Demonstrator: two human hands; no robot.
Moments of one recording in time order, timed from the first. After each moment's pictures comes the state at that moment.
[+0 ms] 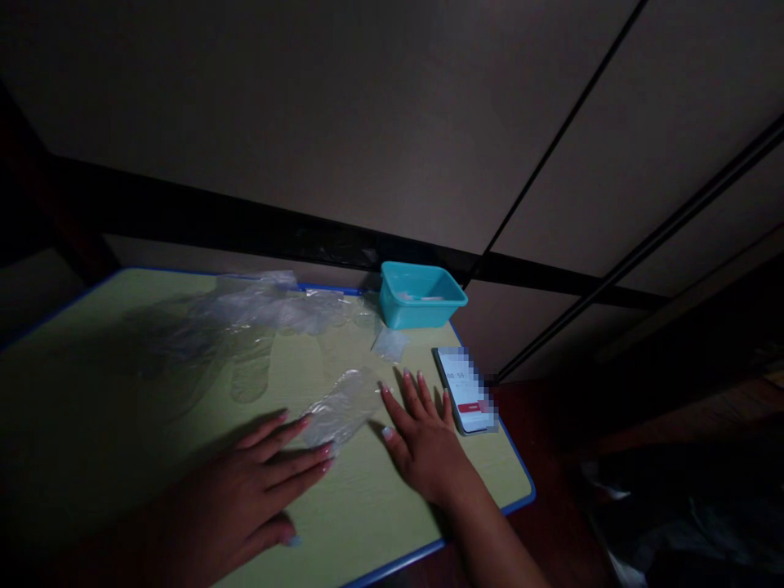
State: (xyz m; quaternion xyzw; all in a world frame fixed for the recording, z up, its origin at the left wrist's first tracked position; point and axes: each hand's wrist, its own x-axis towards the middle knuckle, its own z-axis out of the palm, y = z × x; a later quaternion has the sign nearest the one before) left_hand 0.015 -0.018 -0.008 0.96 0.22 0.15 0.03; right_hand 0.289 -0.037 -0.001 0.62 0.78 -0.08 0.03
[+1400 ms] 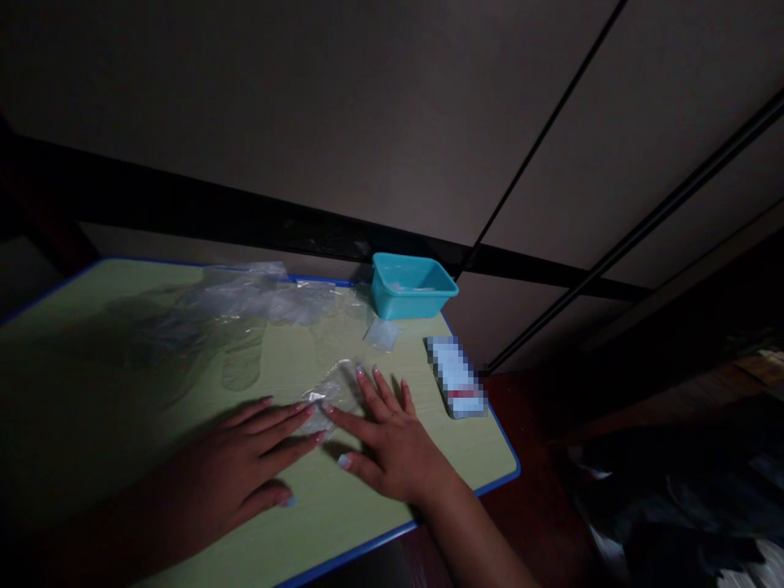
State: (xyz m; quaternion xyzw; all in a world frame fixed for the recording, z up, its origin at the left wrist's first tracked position) left_hand 0.014 -0.012 -0.020 0.96 0.24 0.16 -0.03; right_hand 0.270 -0.046 -0.001 0.48 0.87 -0.10 -0.05
